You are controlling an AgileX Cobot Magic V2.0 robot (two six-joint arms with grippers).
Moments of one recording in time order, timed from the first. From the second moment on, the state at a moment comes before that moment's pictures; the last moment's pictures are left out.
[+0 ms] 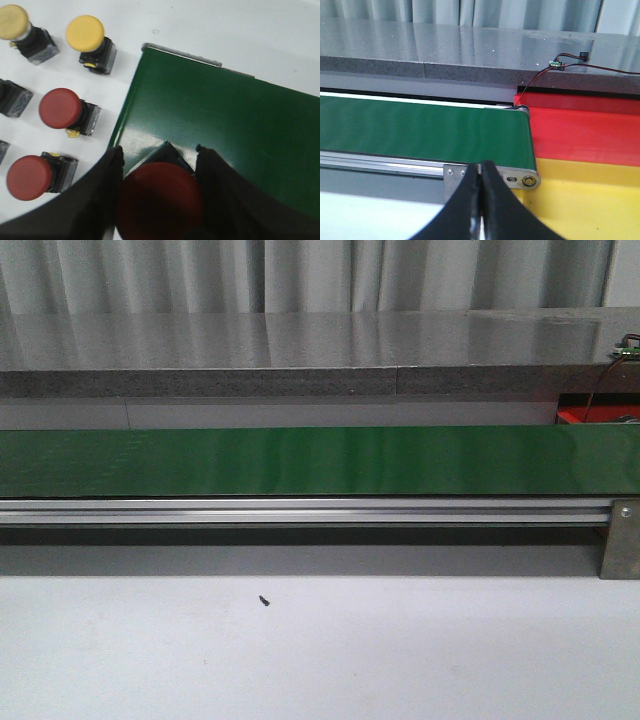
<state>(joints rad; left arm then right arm) 0.19 1.62 -1.30 0.04 0.77 -0.09 0.07 -0.01 0.03 -0.02 0.09 0.03</state>
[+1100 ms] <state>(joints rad) 0.16 1.64 -1.37 -0.21 0.78 0.09 0.07 -0.01 0.03 -0.02 0.09 0.03</state>
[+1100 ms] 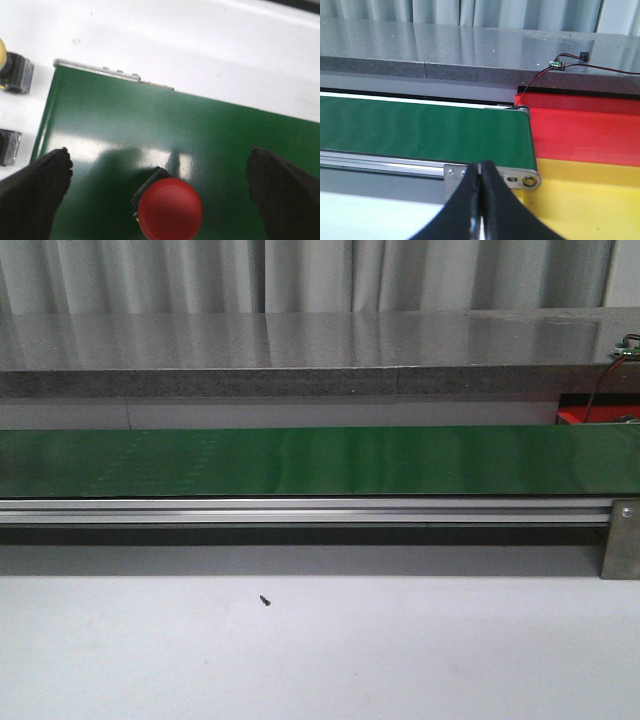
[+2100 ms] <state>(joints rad) 0.73 1.48 -1.20 0.10 0.67 -0.21 0.07 -0.01 0.03 -0.02 0.09 0.03</state>
